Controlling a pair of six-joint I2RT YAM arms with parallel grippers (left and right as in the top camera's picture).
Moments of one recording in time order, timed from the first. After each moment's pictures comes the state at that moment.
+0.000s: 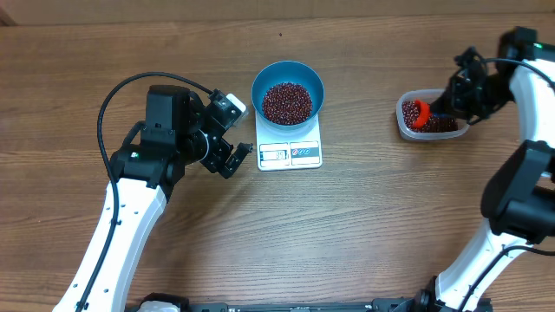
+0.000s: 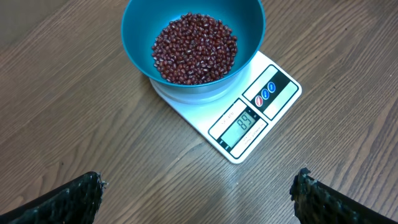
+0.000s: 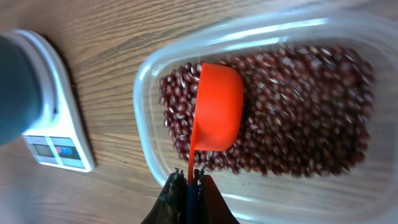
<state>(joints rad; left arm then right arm) -0.18 1.33 1.10 -0.65 0.34 0.47 -0.33 2.11 1.85 -1.26 -0.49 -0.19</state>
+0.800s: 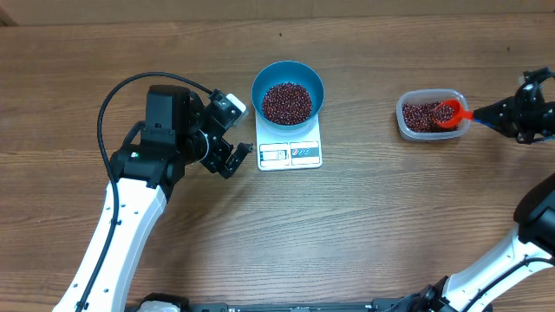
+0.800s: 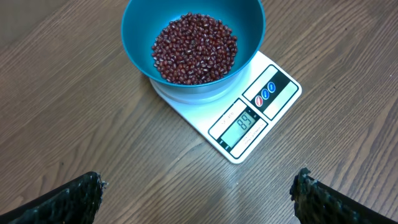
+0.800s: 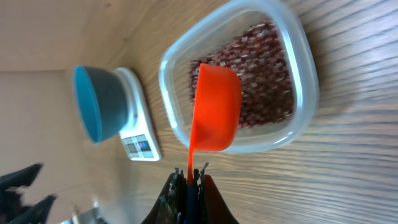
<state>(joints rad) -0.18 1.33 1.10 -0.65 0.34 0.47 -0.64 2.11 1.85 -1.44 -0.84 -0.33</state>
